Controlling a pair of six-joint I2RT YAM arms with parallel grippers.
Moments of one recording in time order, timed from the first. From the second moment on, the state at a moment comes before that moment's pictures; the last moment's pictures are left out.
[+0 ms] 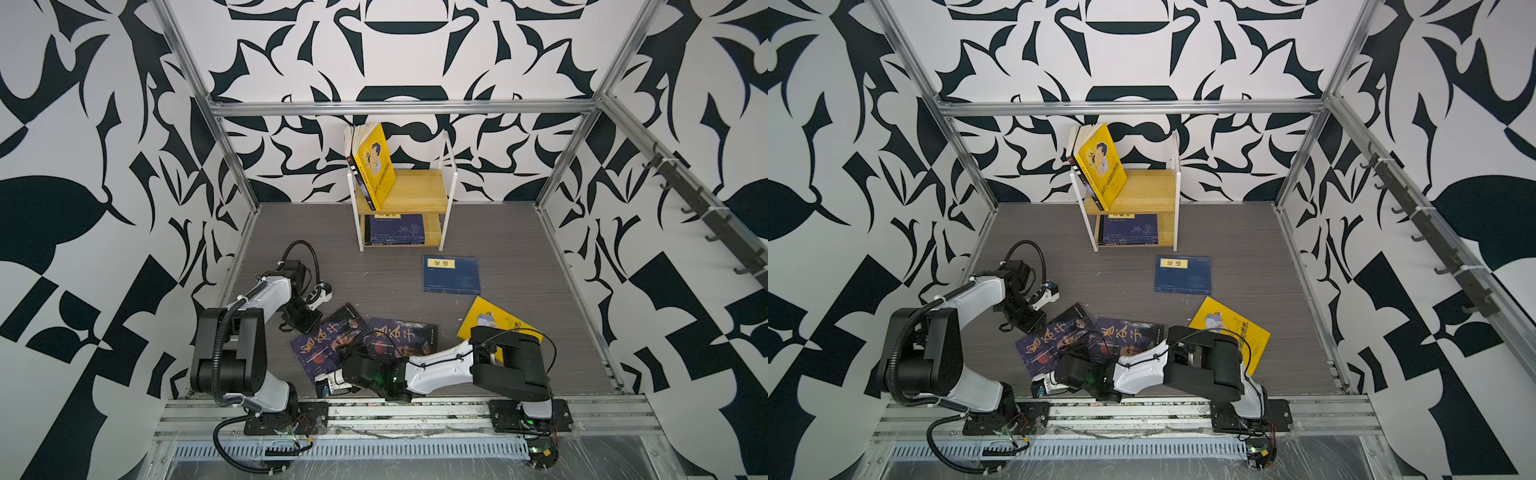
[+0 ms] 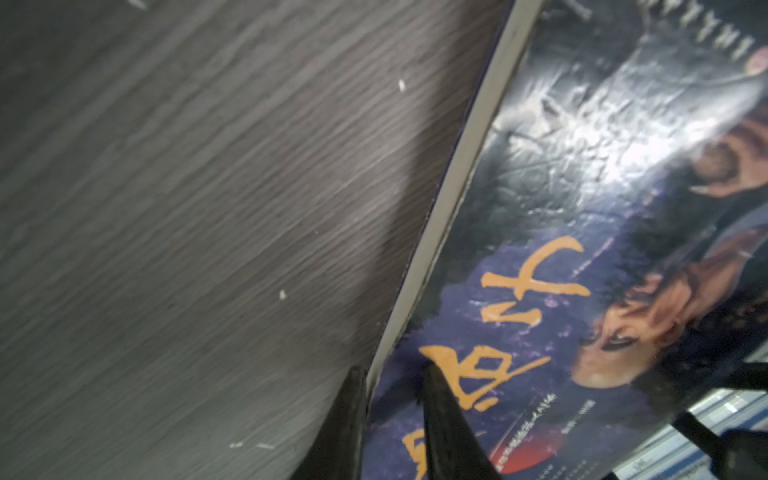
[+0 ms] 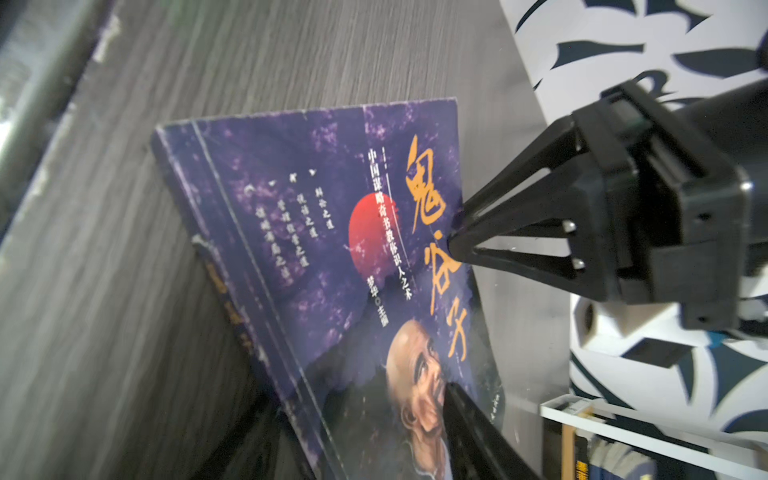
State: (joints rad) left arm -0.07 1.53 0.83 -0.90 0.20 0.55; right arm 1.42 2.00 1.05 0.30 0.40 -0.81
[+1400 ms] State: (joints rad) left arm 0.00 1.26 1.12 -0.77 0.29 0.36; right arm 1.19 1.91 1.01 0.52 0.34 -0.75
